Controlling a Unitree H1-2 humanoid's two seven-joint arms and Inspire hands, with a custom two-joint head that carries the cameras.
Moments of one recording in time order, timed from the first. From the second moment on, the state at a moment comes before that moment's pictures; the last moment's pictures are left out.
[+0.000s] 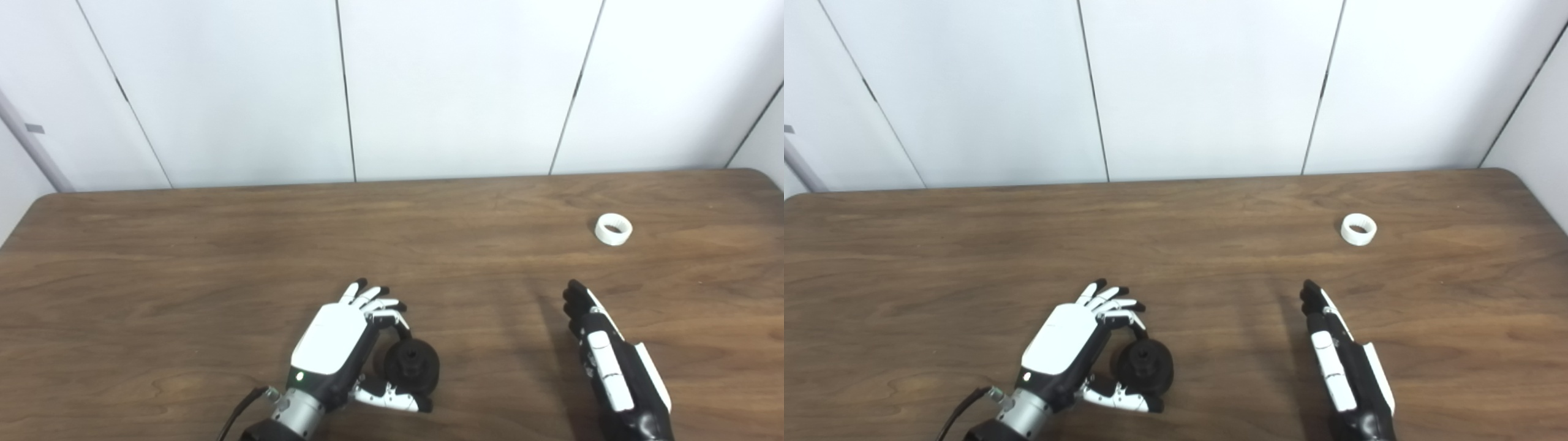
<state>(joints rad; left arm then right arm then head) -0.01 0.20 -0.43 -0.20 0.91 -0.01 -0.04 0.28 -0.13 0.08 -0.45 0.09 0.17 -0.11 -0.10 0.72</state>
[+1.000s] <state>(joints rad) 0.00 0.22 -0.40 -0.15 0.95 -0.09 0.04 0.00 -0.21 -0.10 -0.55 -0.37 0.47 -0.06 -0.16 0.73</state>
